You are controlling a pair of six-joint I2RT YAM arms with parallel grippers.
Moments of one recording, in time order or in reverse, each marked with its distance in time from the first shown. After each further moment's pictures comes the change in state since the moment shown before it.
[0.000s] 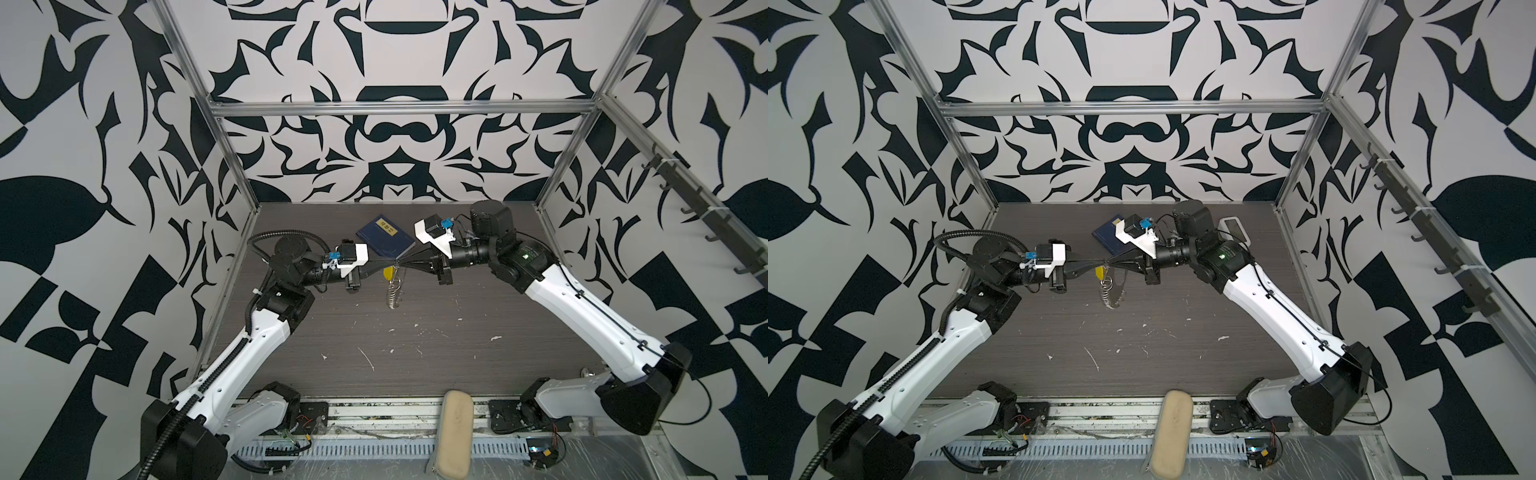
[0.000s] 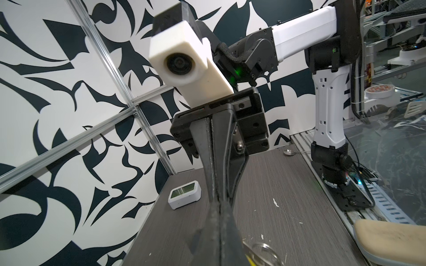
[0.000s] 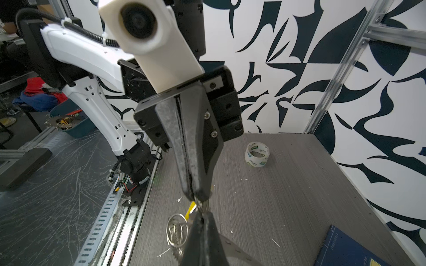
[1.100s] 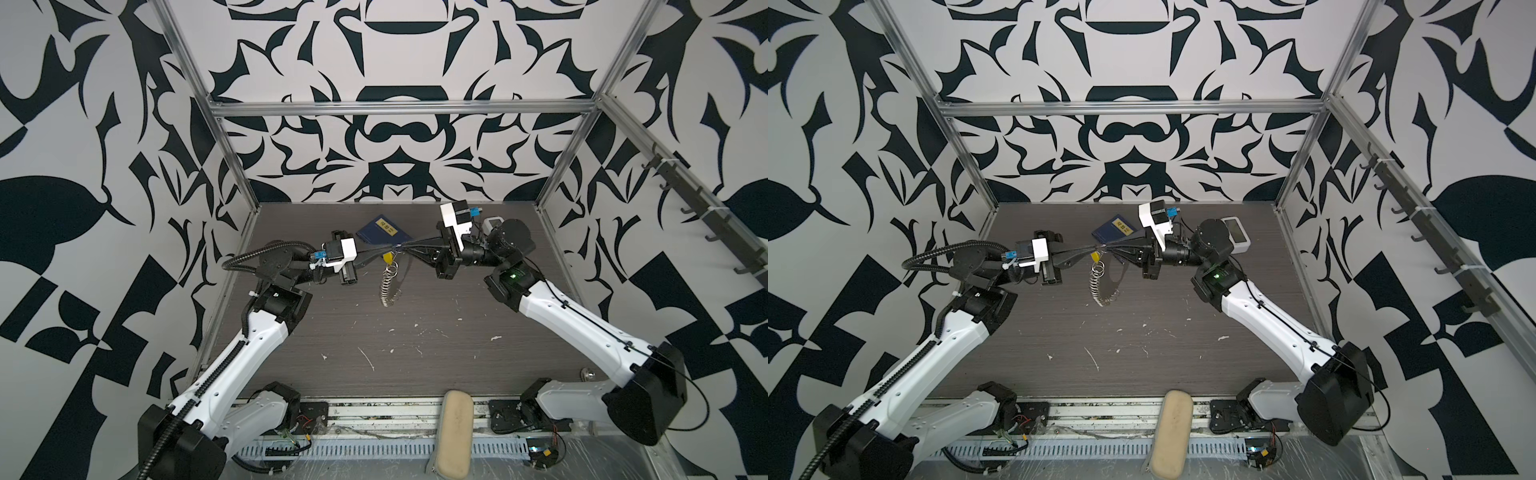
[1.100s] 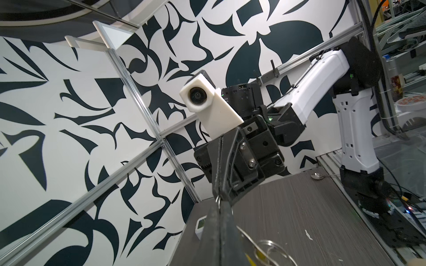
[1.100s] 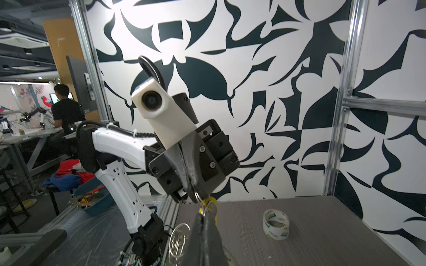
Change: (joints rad) left arm 0.008 -0.008 0.011 0.272 -0.054 -0.127; right arm -0.033 -0.047 -0.317 1.048 -0.064 0.750
